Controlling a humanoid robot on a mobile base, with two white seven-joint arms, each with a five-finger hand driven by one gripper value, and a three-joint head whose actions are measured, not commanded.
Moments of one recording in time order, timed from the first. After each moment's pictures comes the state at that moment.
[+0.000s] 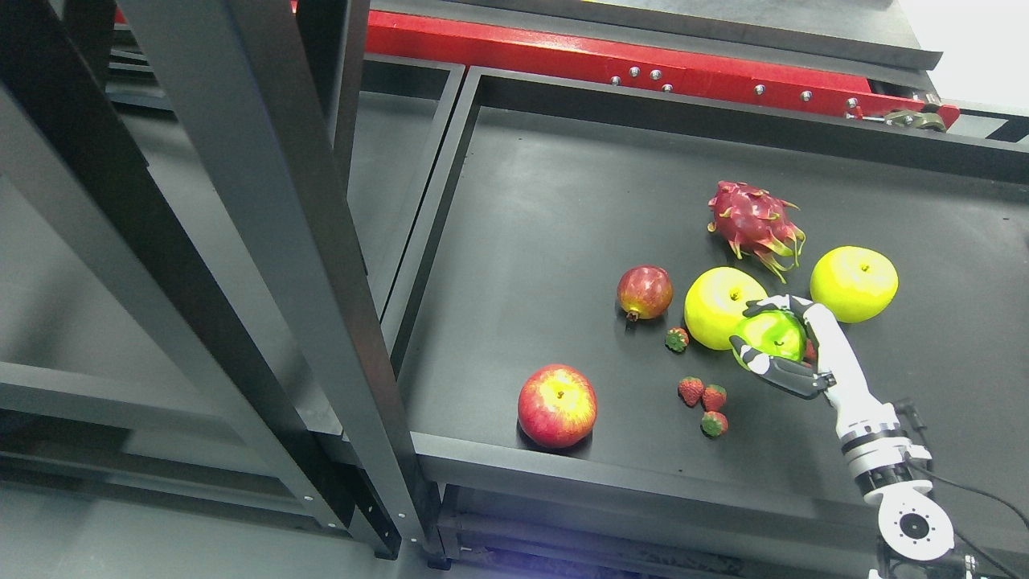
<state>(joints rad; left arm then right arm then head) -0.09 0.00 0.09 -0.04 -0.07 0.00 -0.16 0.01 -0.16 -0.20 -1.66 0.38 -0.14 0.37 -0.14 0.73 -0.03</state>
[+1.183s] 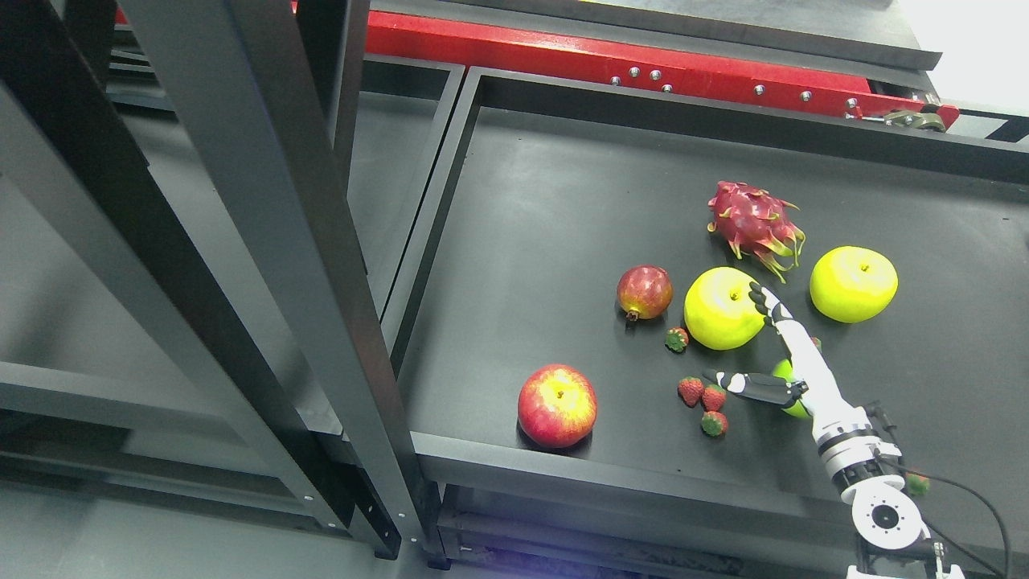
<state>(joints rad) -0.09 0.00 0.09 -0.04 -0.07 0.00 -0.16 0.00 -0.15 -0.16 -1.59 0.45 -0.09 0.37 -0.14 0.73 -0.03</state>
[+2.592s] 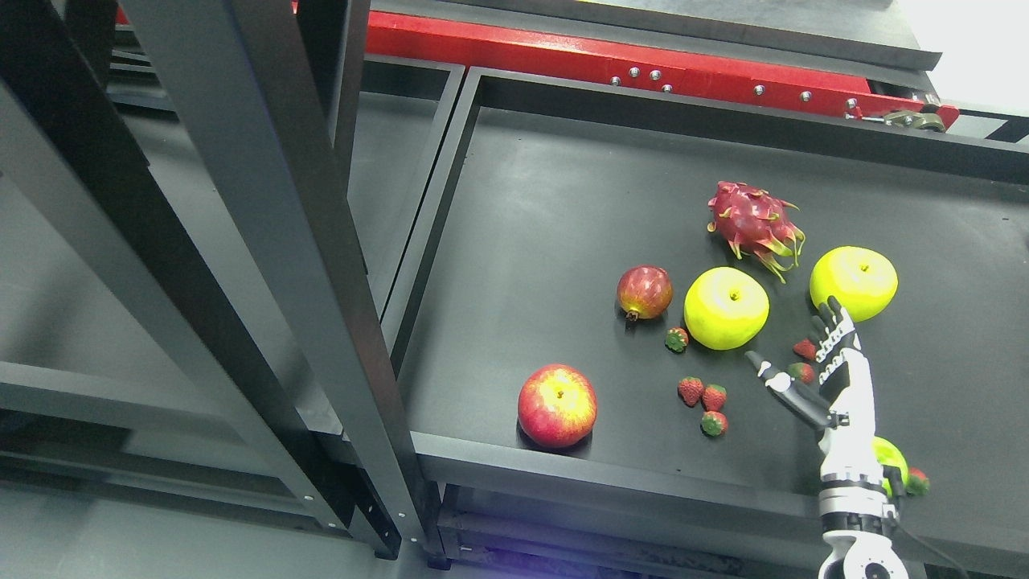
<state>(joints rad) -0.09 0.00 0.09 -0.04 -0.07 0.00 -0.16 0.14 -0.03 -0.20 -1.62 0.01 -0.15 0.07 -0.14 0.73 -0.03</state>
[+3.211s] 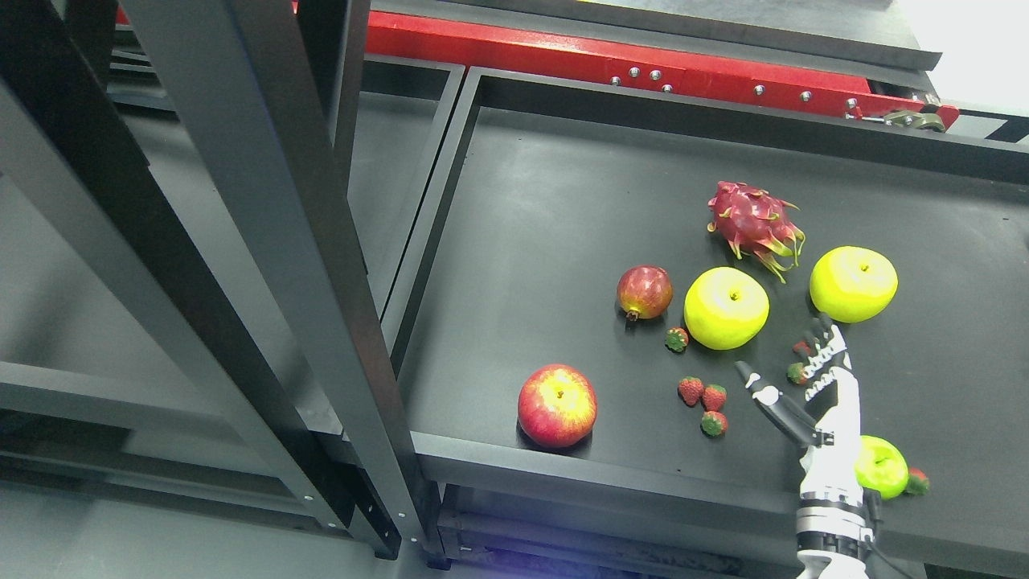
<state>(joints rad) -0.09 0.00 0.09 -0.04 -0.07 0.00 -0.16 0.20 -0.01 -0.11 -1.68 -0.03 -0.16 -0.11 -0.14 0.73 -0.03</state>
